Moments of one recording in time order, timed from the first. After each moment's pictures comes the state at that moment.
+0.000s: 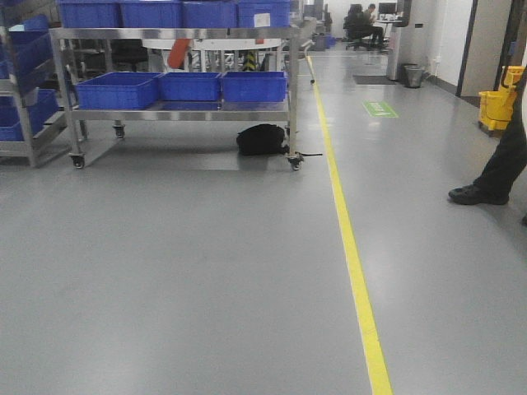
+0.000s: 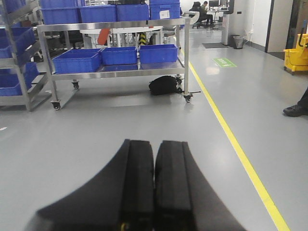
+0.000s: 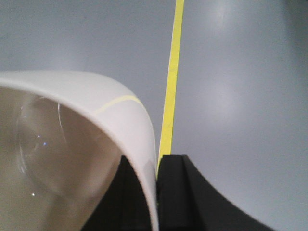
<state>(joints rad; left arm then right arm) -0.13 -0.01 0.01 -0.07 0.08 0.10 0.06 0.51 -0.66 -0.02 0.83 0.09</state>
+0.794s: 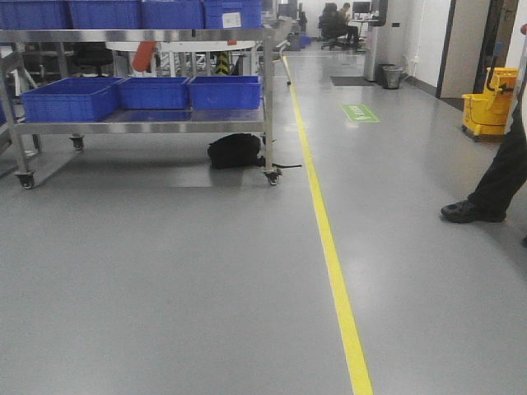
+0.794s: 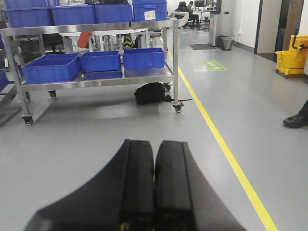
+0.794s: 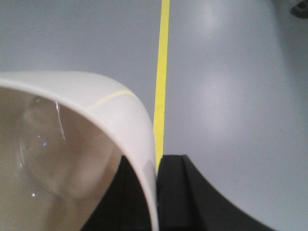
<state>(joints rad) -0.13 -0.01 0.01 -0.07 0.08 0.10 0.06 0.51 -0.66 -0.02 0.83 0.09</state>
